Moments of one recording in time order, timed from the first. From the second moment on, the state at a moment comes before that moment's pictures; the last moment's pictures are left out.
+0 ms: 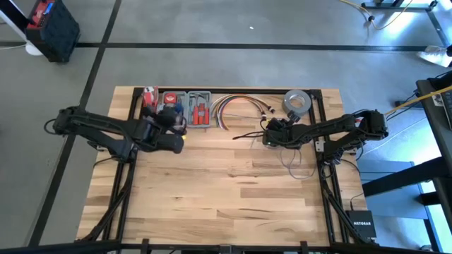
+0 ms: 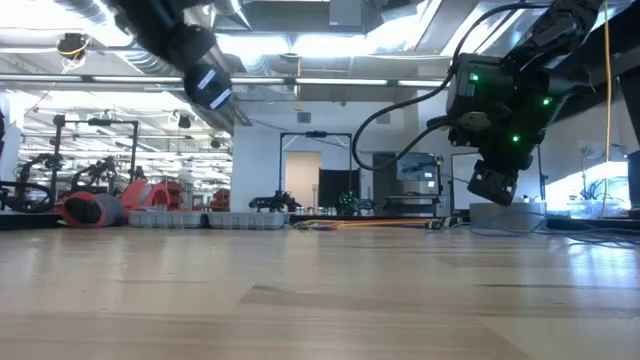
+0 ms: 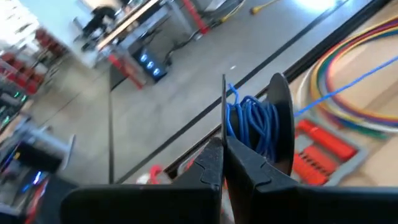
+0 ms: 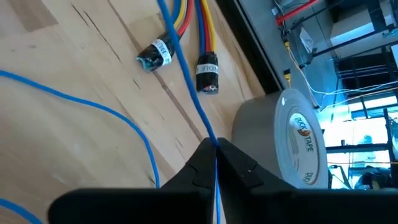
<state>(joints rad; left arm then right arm) -0.14 1.21 1.03 -1.13 -1.22 -0.79 -0.13 1.45 0.61 -0.51 0.88 0.34</state>
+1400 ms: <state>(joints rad) -0.16 1.31 1.03 -0.46 -0.74 -0.16 0.13 1.44 0.84 -0.30 0.48 0.10</state>
